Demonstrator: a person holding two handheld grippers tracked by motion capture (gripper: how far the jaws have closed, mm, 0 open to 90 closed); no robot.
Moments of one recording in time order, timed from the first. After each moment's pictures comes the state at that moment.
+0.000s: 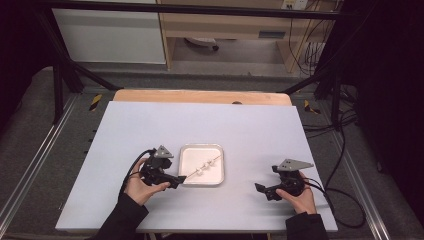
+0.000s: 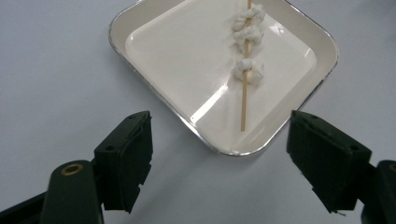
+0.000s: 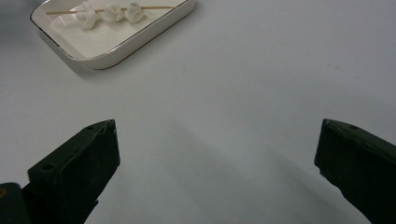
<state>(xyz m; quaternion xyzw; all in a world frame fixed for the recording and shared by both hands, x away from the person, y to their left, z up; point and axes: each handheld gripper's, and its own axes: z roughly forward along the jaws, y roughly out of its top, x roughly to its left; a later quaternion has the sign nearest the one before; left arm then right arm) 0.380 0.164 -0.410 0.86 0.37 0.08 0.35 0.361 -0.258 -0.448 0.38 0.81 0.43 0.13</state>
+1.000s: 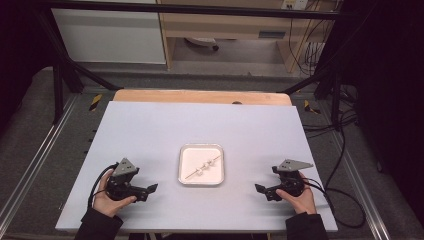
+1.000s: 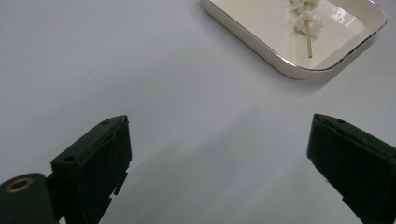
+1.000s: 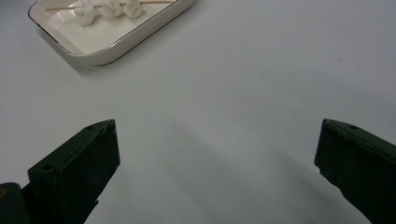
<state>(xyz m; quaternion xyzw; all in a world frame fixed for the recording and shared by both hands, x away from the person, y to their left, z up) 0.345 0.252 -0.436 0.82 0.39 0.15 0.40 0.360 -0.258 -0.449 0.38 0.81 0.42 0.12</state>
